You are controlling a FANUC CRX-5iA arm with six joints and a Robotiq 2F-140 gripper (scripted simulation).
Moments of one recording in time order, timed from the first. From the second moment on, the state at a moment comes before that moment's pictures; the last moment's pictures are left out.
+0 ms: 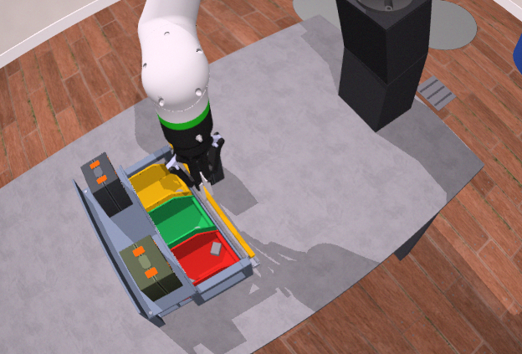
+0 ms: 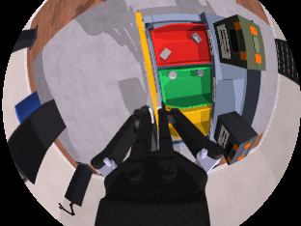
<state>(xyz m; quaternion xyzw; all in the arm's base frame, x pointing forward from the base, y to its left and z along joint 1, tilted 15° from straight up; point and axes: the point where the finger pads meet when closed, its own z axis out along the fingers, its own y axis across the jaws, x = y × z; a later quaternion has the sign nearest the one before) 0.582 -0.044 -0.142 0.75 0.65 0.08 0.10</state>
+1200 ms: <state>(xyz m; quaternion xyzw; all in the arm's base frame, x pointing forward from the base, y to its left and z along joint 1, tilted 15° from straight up) 0.568 -0.042 -0.092 0.75 0.65 0.08 0.10</state>
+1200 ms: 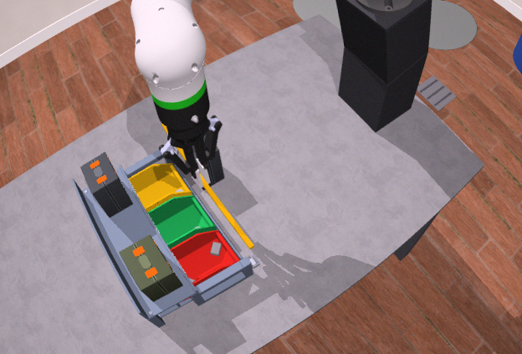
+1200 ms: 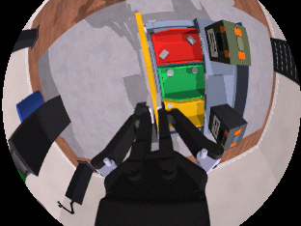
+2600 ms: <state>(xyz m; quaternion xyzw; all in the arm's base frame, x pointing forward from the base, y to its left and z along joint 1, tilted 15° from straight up) 0.570 -0.043 -0.100 0.75 0.65 0.08 0.10</state>
